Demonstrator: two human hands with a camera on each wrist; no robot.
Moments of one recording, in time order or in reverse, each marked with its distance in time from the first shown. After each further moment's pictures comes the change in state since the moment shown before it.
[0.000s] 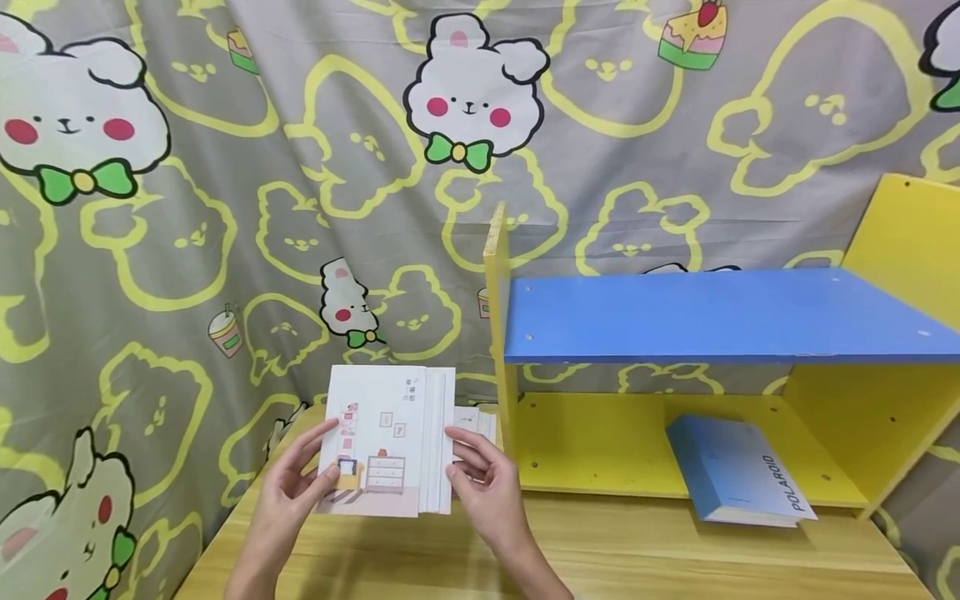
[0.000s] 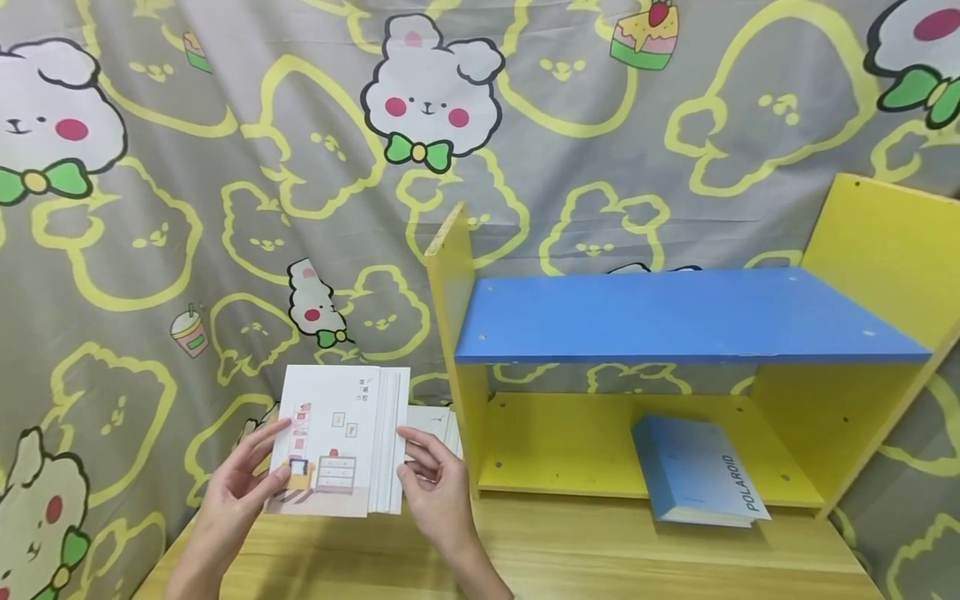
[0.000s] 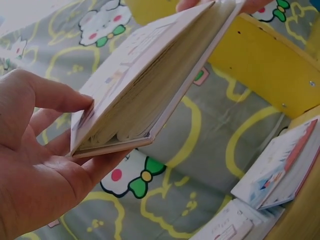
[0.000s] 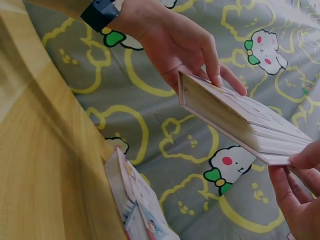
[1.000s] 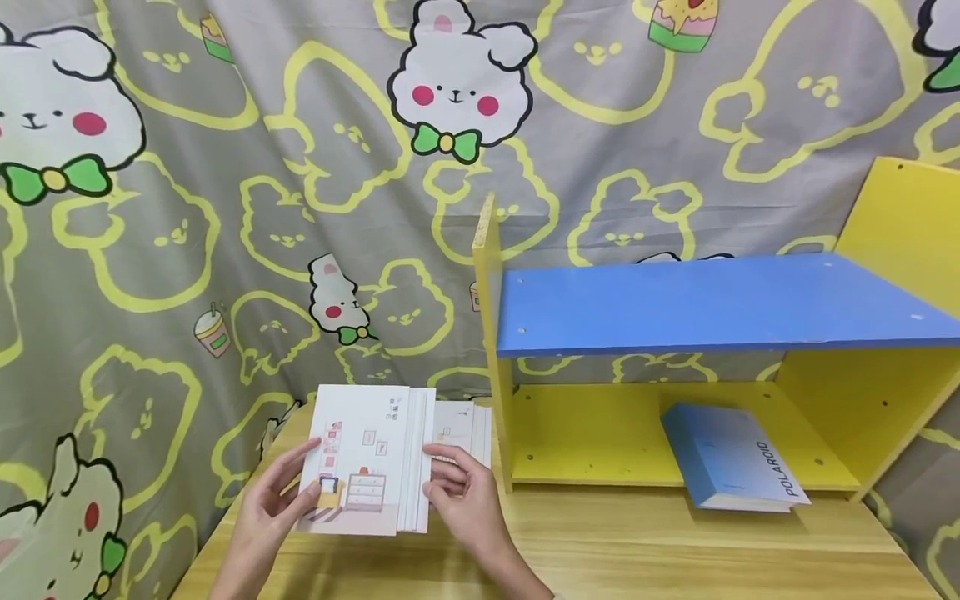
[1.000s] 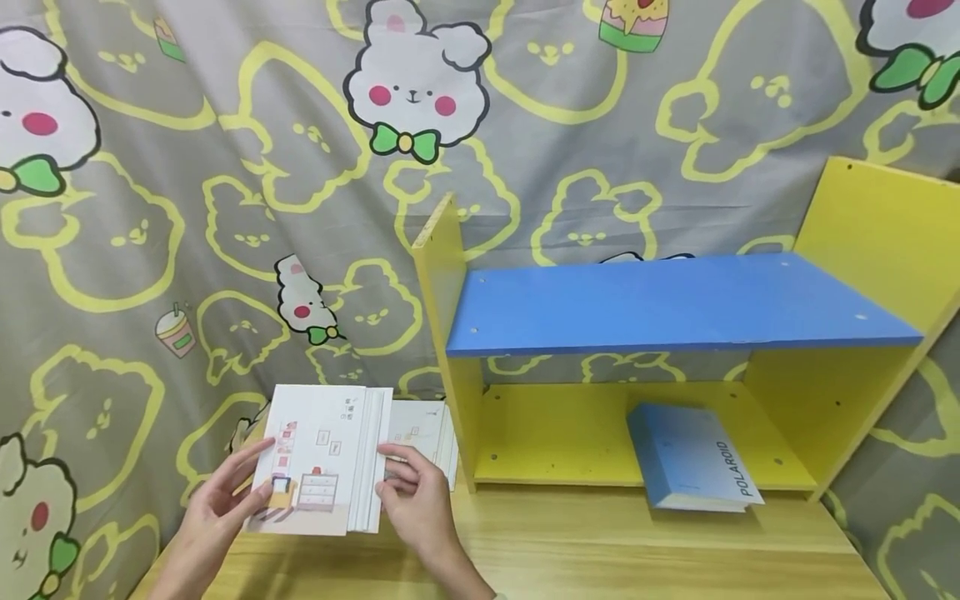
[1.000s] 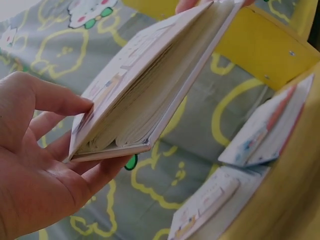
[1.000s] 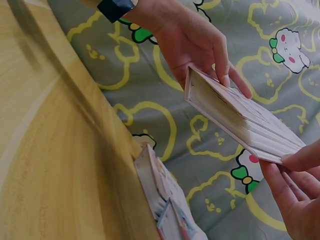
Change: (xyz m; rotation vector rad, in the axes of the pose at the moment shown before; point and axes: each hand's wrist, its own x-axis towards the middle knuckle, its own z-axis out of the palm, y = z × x) left_hand -0.014 -0.018 -0.016 0.092 0.051 -0.109; right_hand -0.007 0.022 0.015 -0.010 -0.033 0.112
